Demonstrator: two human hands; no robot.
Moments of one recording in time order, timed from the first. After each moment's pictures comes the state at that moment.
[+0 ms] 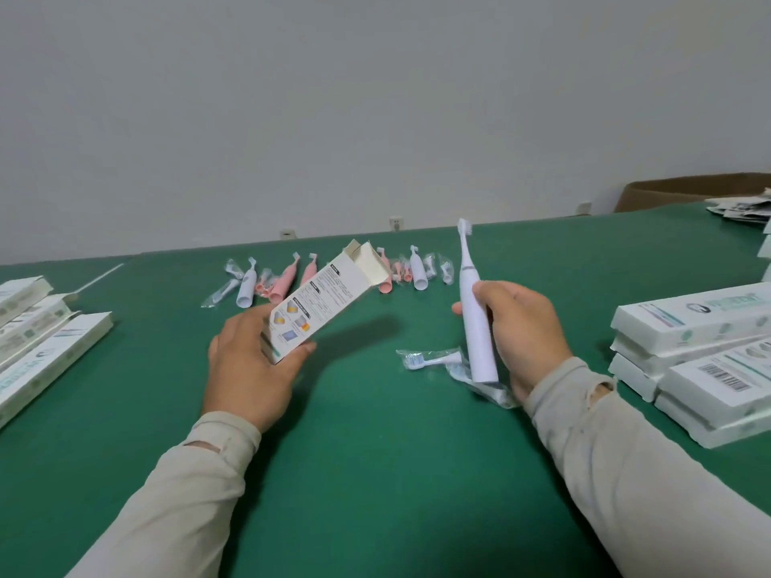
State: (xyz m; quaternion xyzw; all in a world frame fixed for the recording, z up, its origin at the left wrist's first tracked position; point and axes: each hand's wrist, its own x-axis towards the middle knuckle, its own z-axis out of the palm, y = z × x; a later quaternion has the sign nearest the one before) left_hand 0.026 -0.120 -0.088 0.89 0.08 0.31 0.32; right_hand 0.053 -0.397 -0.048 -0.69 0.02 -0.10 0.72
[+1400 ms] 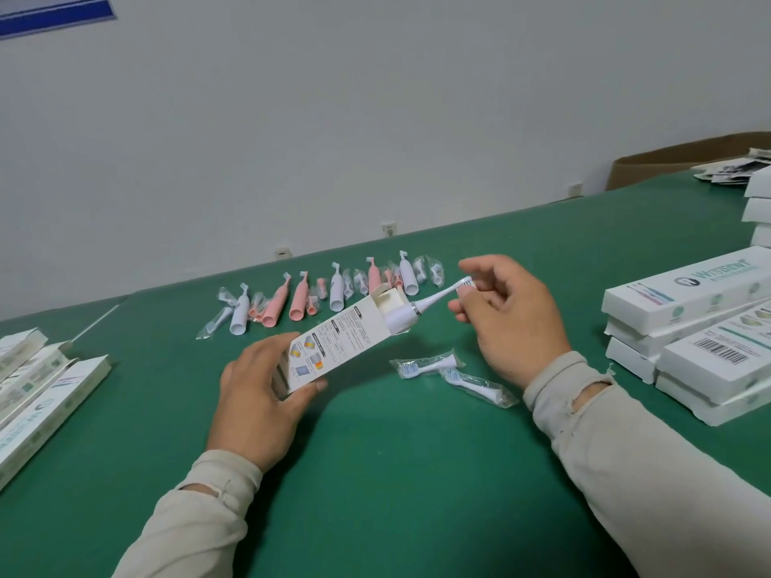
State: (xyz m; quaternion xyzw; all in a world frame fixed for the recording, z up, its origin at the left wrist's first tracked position) left_hand 0.025 -0.127 -0.093 0.92 -0.04 0.29 0.27; right_hand 0.058 -0.408 -0.058 -0.71 -0.08 -0.22 0.66
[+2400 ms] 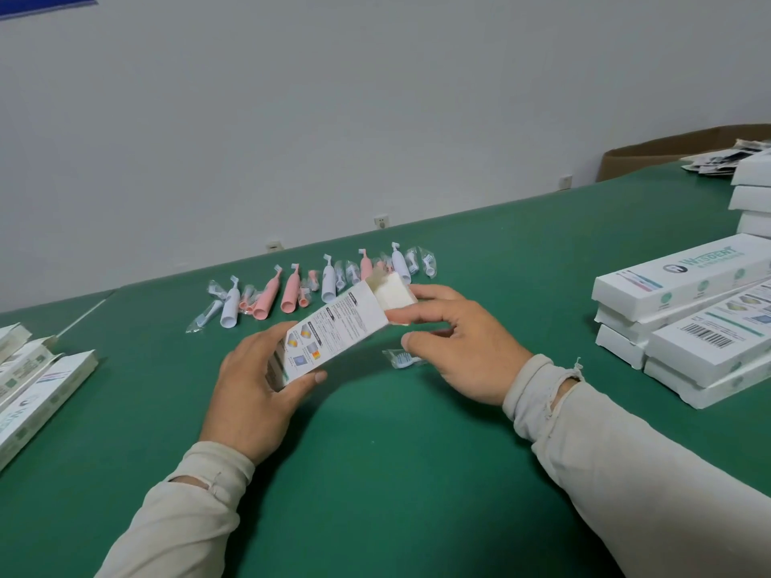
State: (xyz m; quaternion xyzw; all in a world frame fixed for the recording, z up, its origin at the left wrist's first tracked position) left_hand 0.023 -0.130 -0.091 0.91 -0.06 0.27 0.31; right_hand 0.037 -0.385 -0.060 -0.78 -0.21 -0.05 0.59
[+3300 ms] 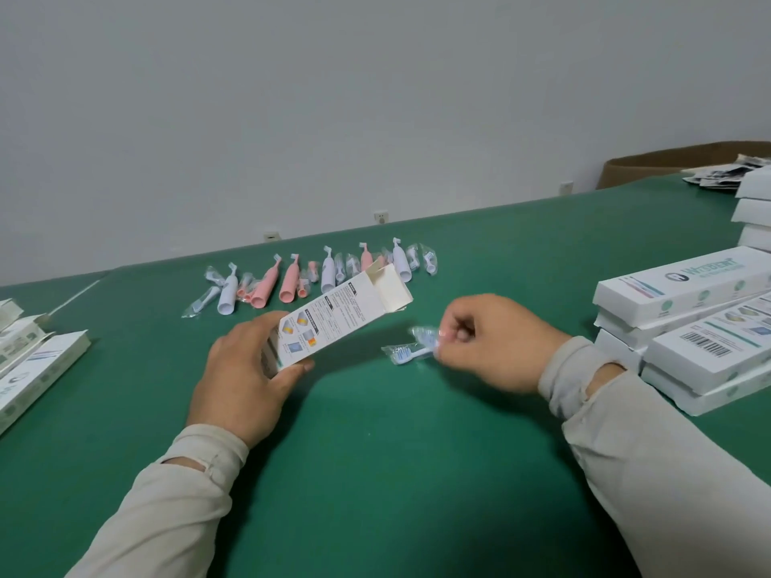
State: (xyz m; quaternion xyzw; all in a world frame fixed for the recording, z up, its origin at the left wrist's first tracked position) left_hand 0.030 -0.118 -0.098 0.92 -0.03 0.28 0.27; right_hand 0.044 -0.419 -0.049 -0.92 -0.16 -0.02 0.37
